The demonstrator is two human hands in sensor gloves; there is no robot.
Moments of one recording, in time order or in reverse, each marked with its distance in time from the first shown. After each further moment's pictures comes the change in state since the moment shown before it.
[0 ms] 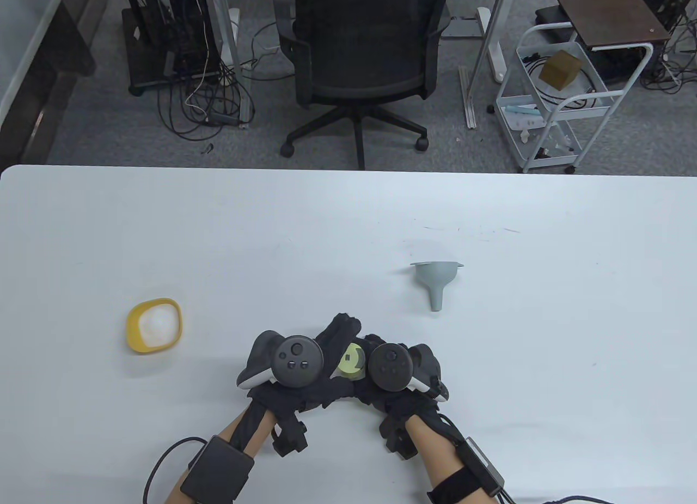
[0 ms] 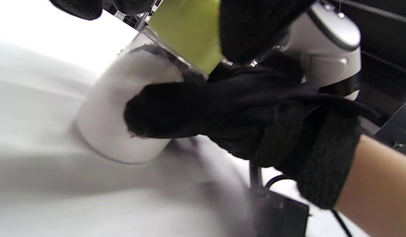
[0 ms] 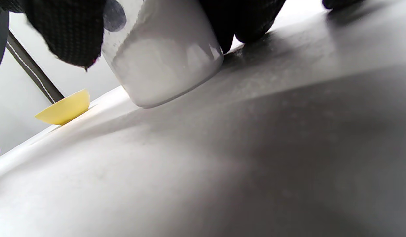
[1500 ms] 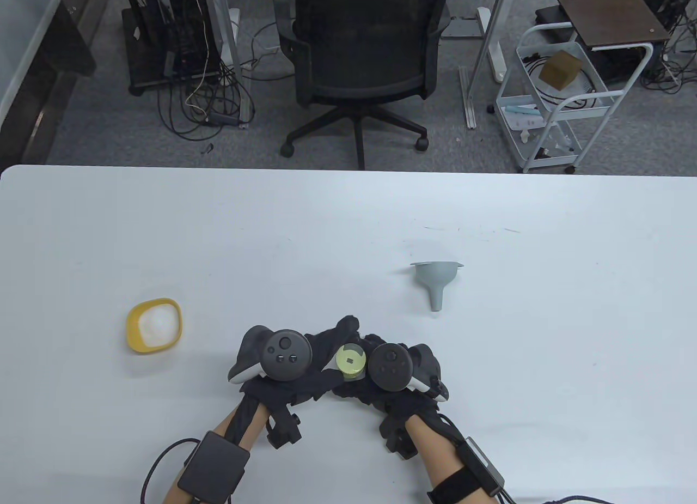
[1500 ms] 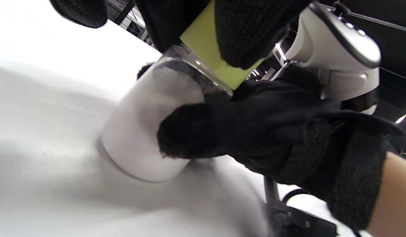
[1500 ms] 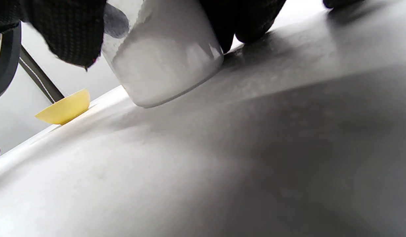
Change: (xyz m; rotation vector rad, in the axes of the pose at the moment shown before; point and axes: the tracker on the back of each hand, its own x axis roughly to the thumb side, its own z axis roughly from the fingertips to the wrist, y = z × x) left_hand -0.014 0.007 0.004 0.057 0.021 -0.034; right_hand 0.000 0.000 0.000 0.000 0.000 0.000
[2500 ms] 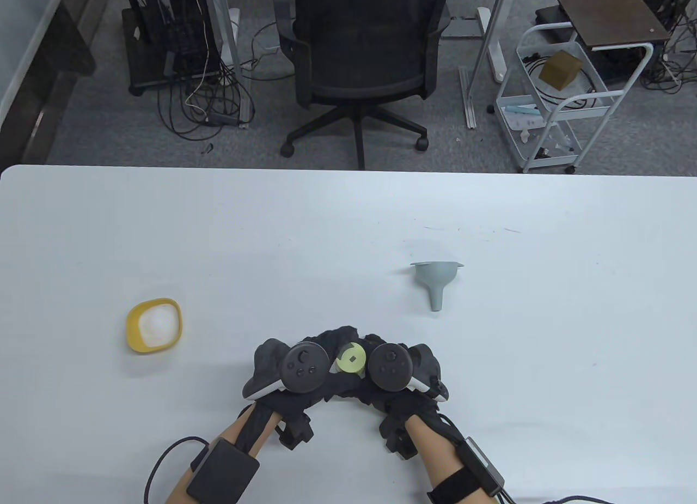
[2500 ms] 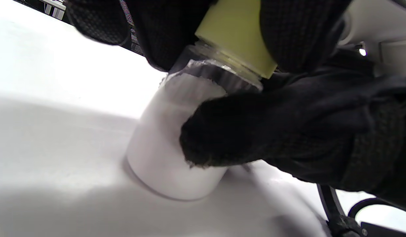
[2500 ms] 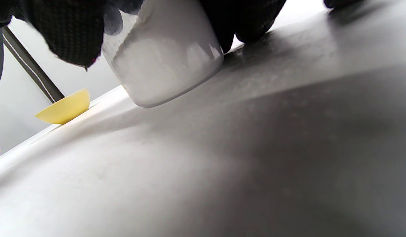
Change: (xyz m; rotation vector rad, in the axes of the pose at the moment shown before) left_hand 0.014 -0.010 -0.002 0.097 0.117 -0.154; right_hand 0.001 0.001 -0.001 0.003 -0.002 0.002
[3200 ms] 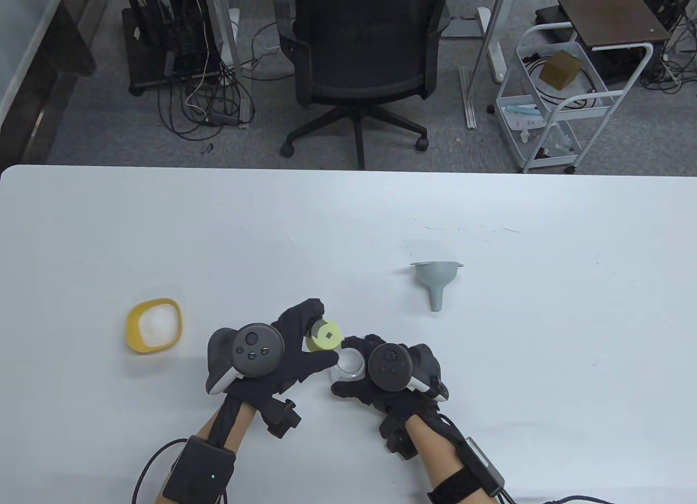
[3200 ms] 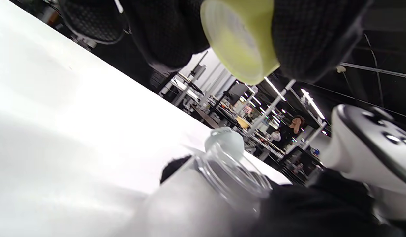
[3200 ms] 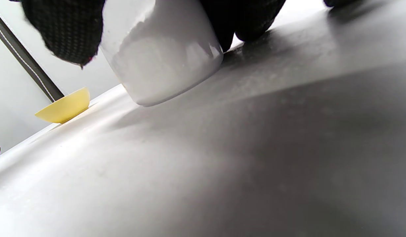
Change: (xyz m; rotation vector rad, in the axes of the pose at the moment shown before) left_hand -0.029 0.049 0.019 0.190 0.101 0.188; right_hand 0.000 0.000 0.000 0.007 0.000 0.000
